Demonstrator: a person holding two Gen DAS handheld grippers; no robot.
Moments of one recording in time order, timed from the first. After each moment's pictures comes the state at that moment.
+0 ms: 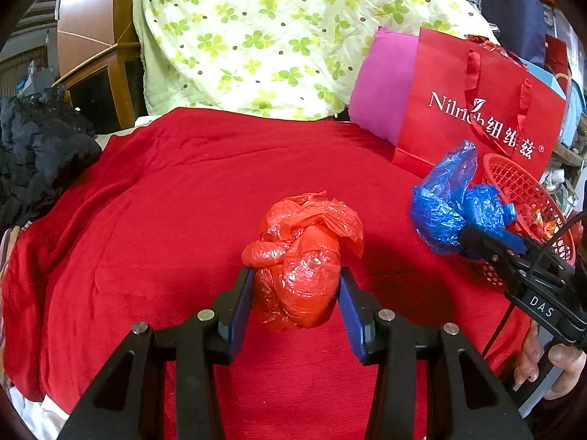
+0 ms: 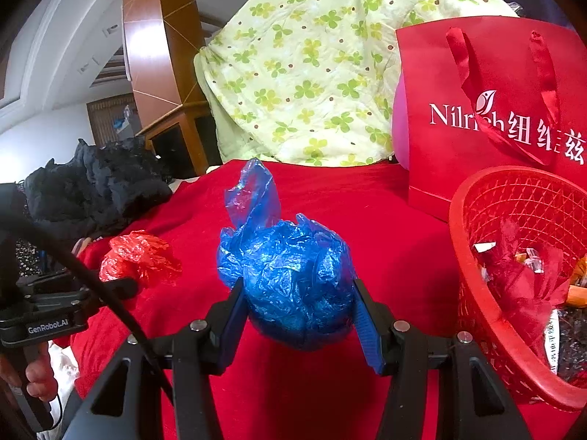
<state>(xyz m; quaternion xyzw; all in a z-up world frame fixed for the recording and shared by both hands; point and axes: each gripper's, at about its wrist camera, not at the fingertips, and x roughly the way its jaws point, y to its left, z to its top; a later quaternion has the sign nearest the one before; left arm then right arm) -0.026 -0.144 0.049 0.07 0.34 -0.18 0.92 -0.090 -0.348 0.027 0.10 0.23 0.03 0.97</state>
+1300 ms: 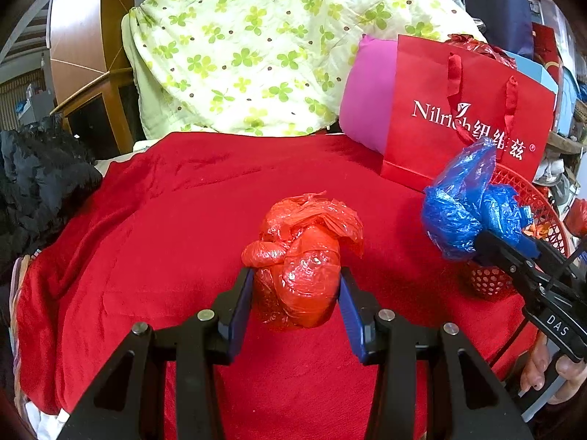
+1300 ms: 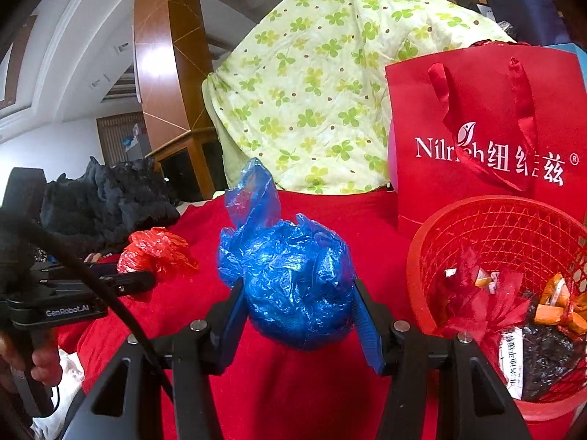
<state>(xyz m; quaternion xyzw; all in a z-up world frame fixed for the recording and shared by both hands) -0.042 -0.161 0.075 0.10 0.31 -0.18 0.93 -0.131 -0.362 0.047 0.10 0.18 0.04 0.98</state>
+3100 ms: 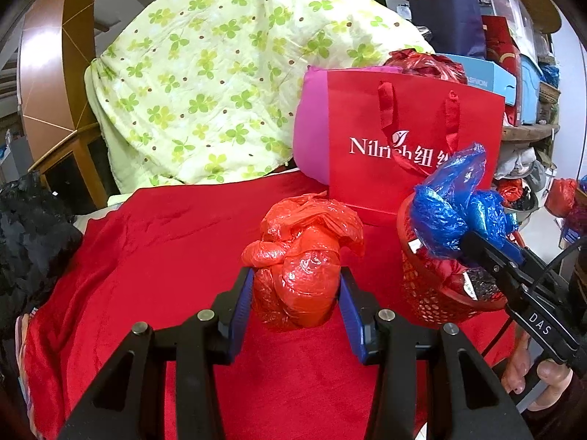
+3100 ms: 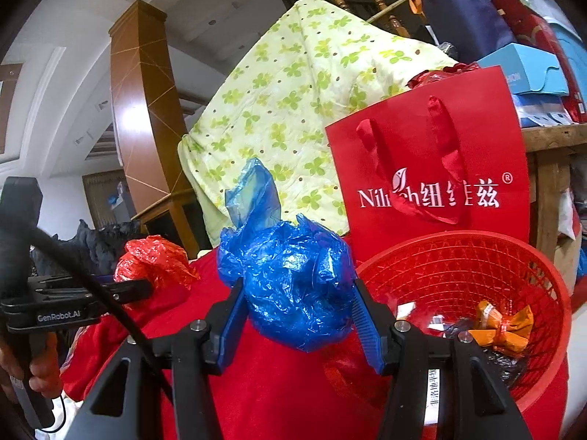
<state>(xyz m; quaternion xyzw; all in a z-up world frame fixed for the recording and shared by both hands) -0.073 -0.228 0.130 0.15 0.26 -0.24 0.92 -0.180 -0.423 0.072 0.16 0.09 -0.01 0.98</state>
